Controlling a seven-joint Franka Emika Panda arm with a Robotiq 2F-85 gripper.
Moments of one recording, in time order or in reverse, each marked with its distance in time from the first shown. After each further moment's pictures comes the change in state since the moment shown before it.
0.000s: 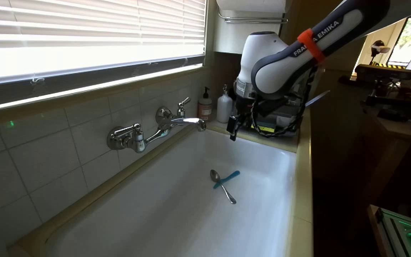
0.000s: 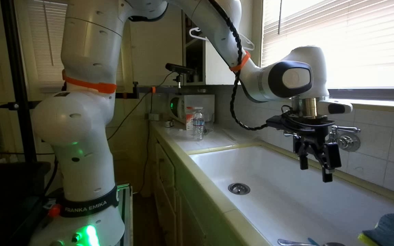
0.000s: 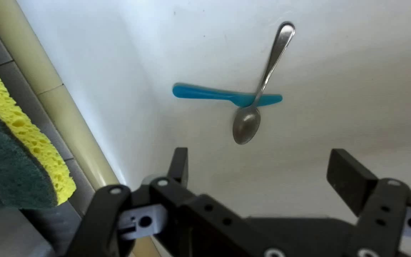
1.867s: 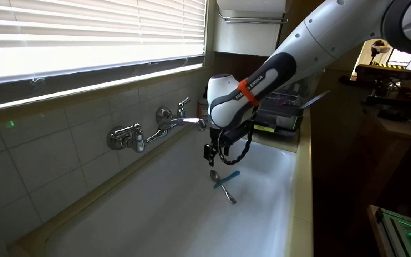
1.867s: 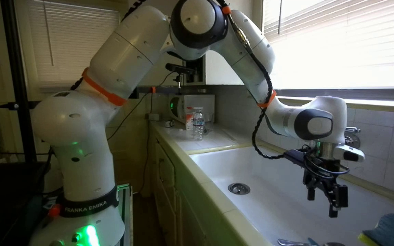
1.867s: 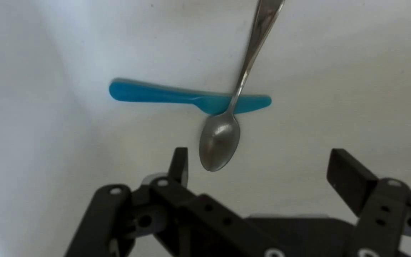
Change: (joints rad) arm -0.004 0.458 0.039 0.392 0.109 -0.081 -0.028
